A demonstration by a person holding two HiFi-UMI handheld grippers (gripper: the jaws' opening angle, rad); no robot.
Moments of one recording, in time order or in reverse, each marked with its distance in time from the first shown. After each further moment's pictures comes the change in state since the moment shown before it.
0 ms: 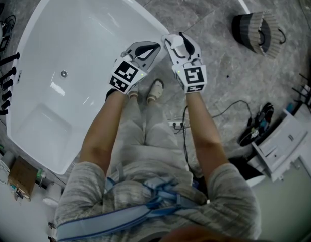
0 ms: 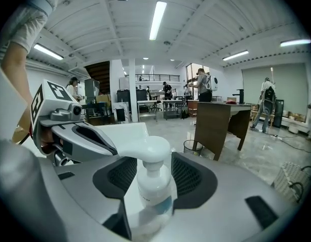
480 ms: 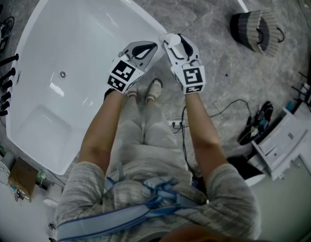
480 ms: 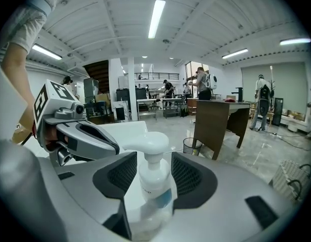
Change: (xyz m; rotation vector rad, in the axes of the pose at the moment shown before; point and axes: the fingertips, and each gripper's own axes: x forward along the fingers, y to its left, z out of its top) left arm -0.002 0.000 -0.002 -0.015 0.007 0.007; right arm -0.009 0.001 -0.007 0.008 0.020 -0.002
